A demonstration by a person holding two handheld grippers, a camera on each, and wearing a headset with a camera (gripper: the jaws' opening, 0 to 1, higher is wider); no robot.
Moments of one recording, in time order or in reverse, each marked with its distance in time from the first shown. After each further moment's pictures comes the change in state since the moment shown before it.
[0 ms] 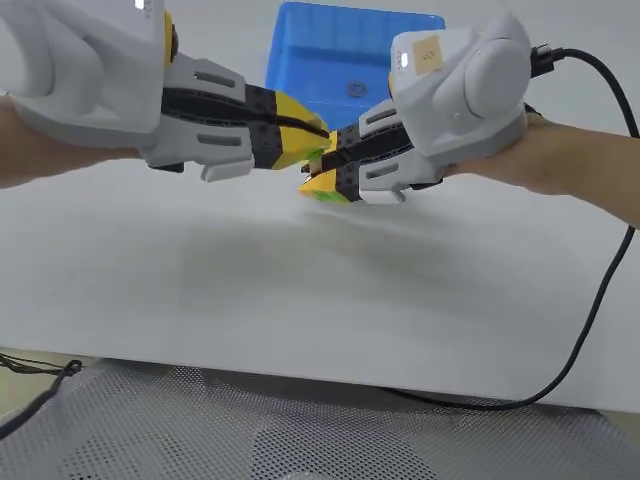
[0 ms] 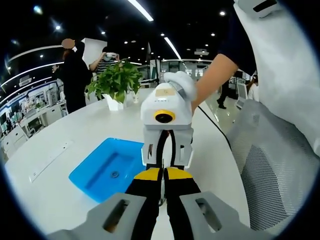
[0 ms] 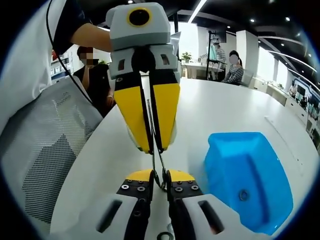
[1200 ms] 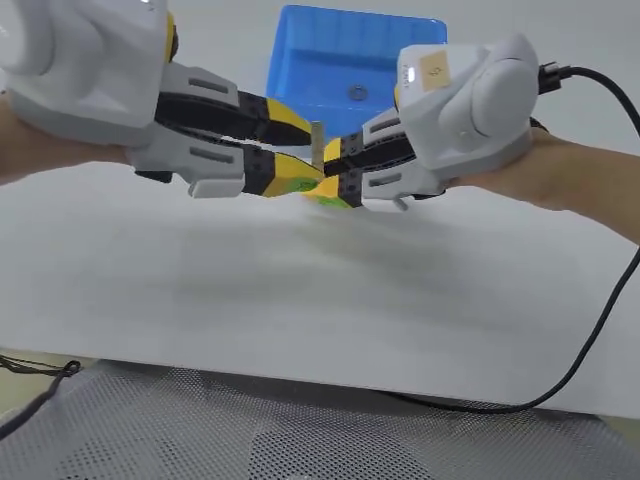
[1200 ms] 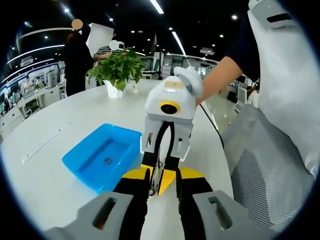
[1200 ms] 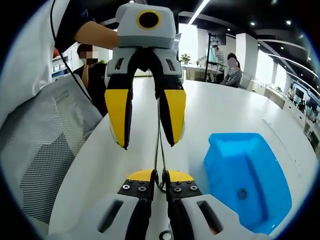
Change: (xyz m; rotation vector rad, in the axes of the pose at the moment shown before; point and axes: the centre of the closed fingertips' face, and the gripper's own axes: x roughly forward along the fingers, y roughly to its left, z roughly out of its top) left arm -0.008 -0.006 -0.014 -0.124 0.066 -0.032; right arm -0.002 0.003 -0.001 -0.017 -0.010 -0.024
